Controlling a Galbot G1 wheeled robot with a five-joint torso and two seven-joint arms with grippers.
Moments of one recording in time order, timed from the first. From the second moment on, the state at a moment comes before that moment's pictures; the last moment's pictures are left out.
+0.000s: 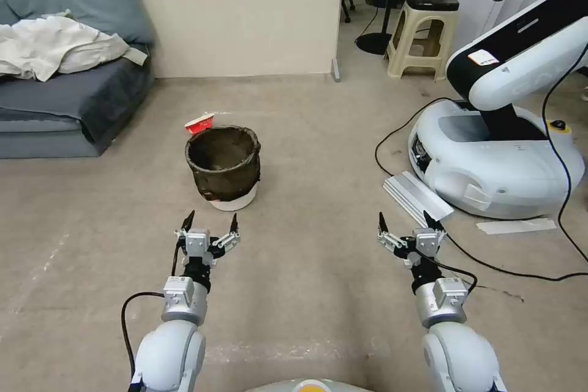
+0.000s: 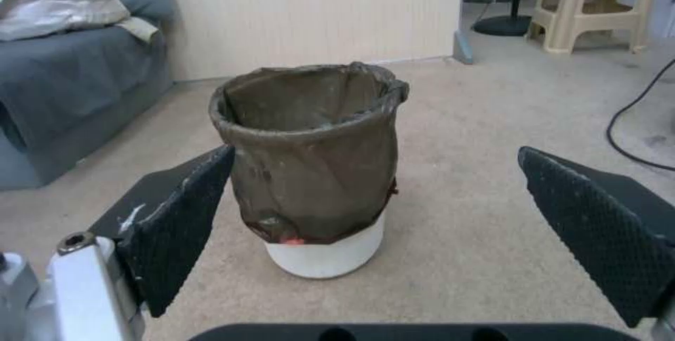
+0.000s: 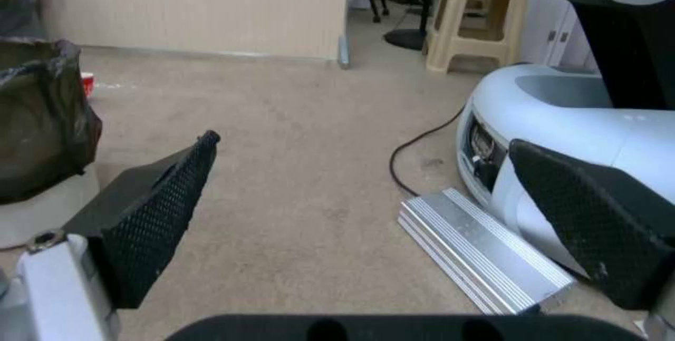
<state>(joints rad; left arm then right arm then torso) 1.55 -1.50 -0.55 -2.00 0.00 0.00 0.00 -1.55 1.50 0.55 2.00 0.00 0.00 0.00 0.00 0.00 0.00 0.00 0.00</state>
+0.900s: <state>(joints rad) 1.82 -1.42 -0.67 -2.38 -0.07 0.04 -0.06 -1.84 1.59 0.63 2.41 0.09 -0.11 -0.01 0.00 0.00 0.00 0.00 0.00</state>
